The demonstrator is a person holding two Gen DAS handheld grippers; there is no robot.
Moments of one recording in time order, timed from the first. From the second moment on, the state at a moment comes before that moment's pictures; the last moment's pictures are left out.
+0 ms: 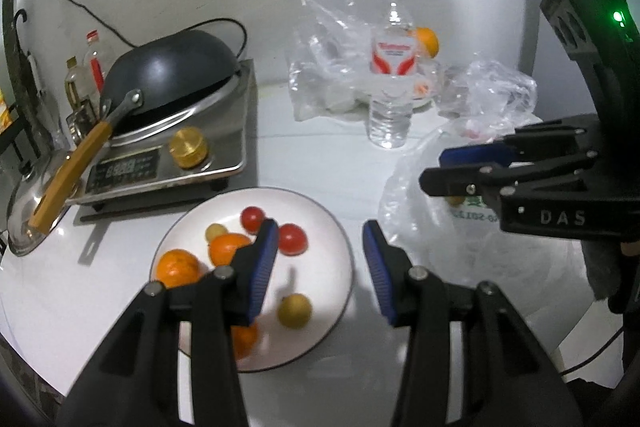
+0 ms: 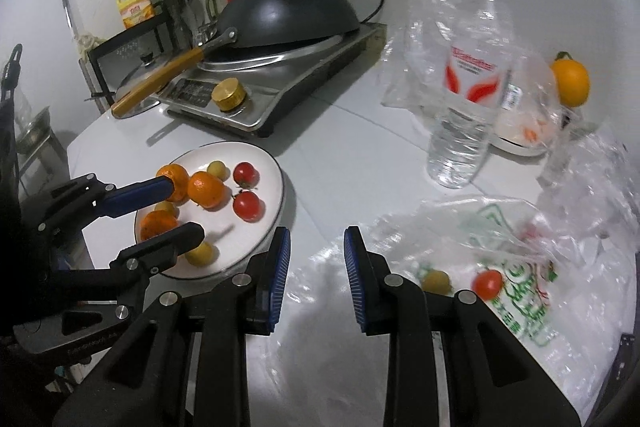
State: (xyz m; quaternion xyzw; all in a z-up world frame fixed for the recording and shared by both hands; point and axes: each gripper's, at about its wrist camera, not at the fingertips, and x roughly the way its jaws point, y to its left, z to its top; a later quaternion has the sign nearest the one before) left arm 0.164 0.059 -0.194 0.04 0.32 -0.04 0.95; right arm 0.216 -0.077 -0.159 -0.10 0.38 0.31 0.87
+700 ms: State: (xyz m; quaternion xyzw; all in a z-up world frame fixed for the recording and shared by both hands) left arm 0.173 -0.032 -0.184 0.08 0.32 -0.07 0.94; right arm 0.213 -0.190 -0.163 -0.05 0.38 0.26 0.89
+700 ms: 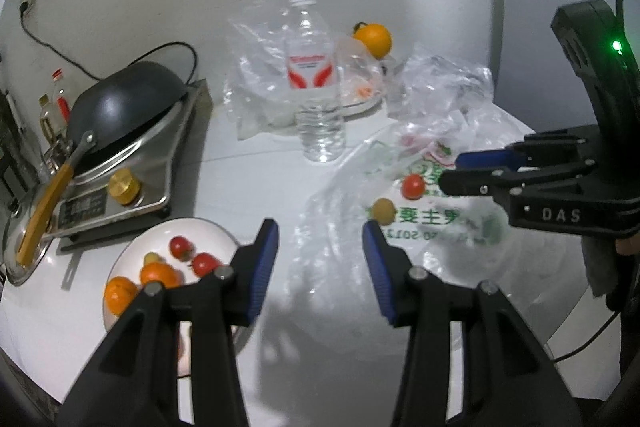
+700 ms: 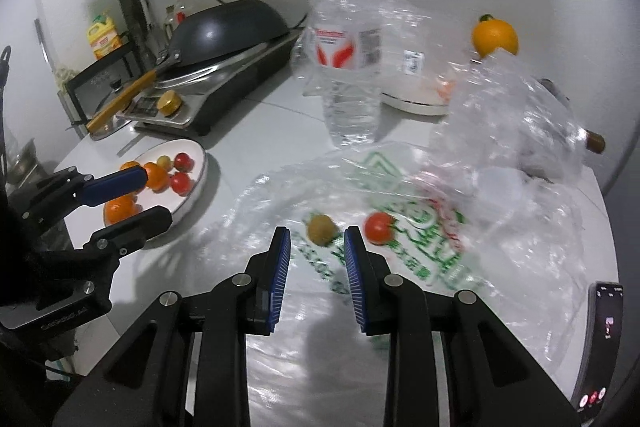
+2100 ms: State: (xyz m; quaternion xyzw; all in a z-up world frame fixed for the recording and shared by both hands) left arm 0.256 -0.097 -0.242 0.14 0.39 -0.13 0.90; right arm 0.296 -0.208 -0.226 -0.03 0.44 0.27 0.86
